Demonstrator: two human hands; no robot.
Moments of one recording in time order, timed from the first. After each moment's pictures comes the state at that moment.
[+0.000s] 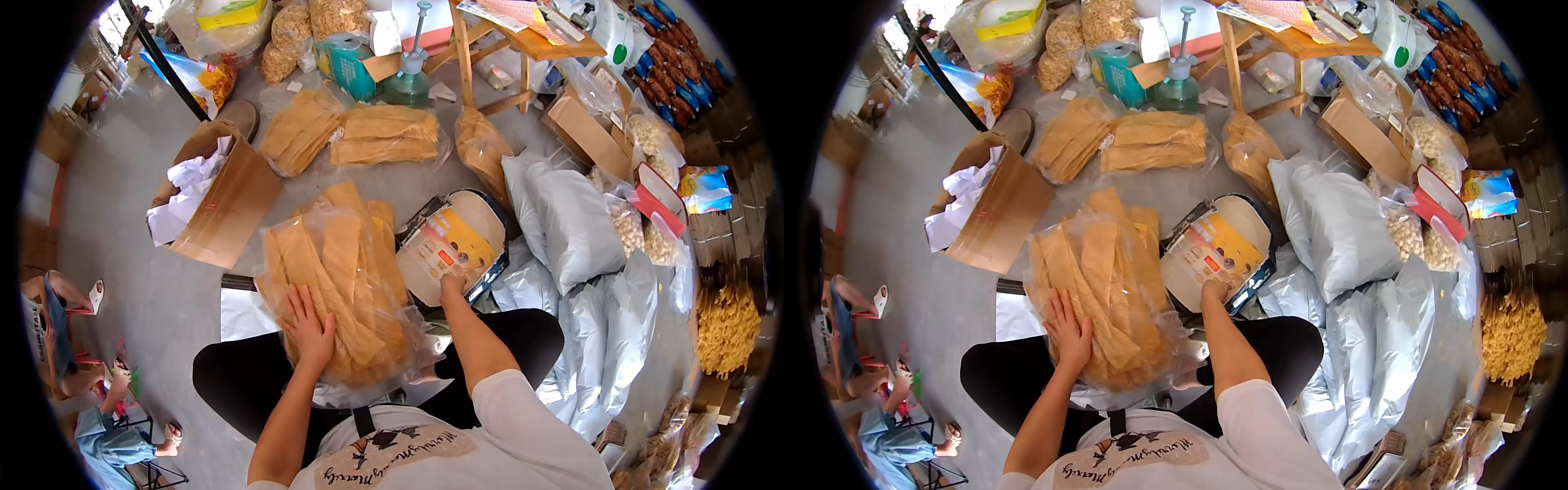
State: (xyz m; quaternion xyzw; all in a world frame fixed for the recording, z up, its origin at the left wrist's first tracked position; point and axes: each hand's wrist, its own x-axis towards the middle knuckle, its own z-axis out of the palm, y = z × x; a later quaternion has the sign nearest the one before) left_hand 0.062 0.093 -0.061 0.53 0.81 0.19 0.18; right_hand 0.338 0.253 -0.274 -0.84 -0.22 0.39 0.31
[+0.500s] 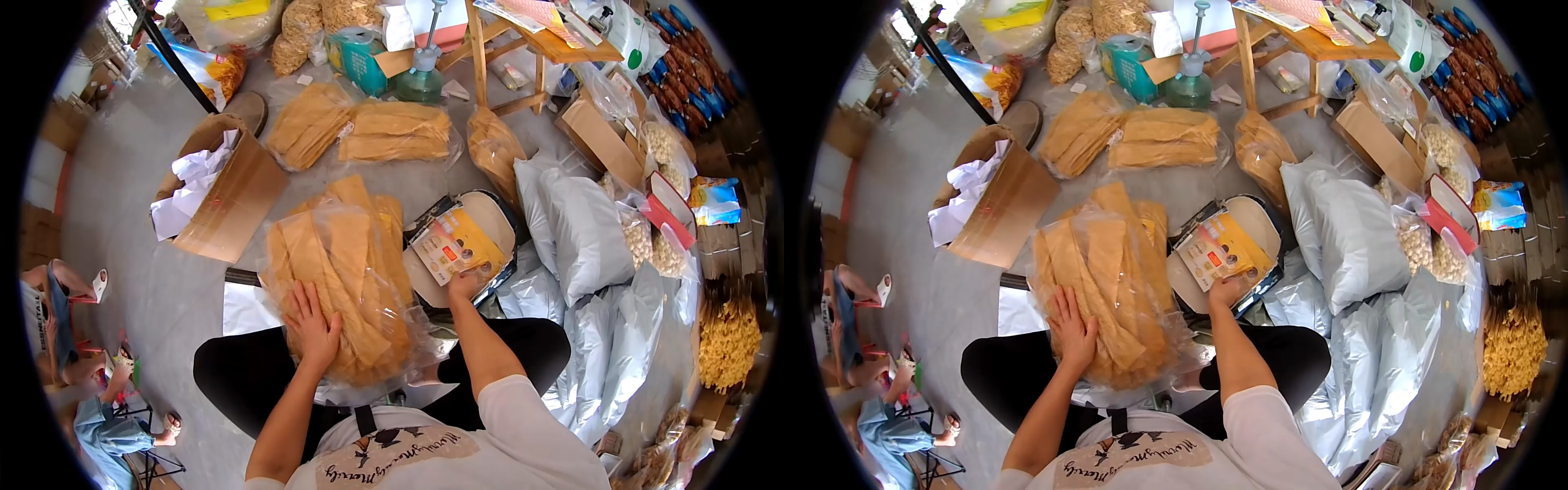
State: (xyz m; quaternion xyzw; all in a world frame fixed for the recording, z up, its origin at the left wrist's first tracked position) left_hand 0.064 0.099 -0.064 0.54 0.81 0.17 0.15; right_hand 0.338 0.254 -0.229 -0.85 -0.36 0.26 0.28
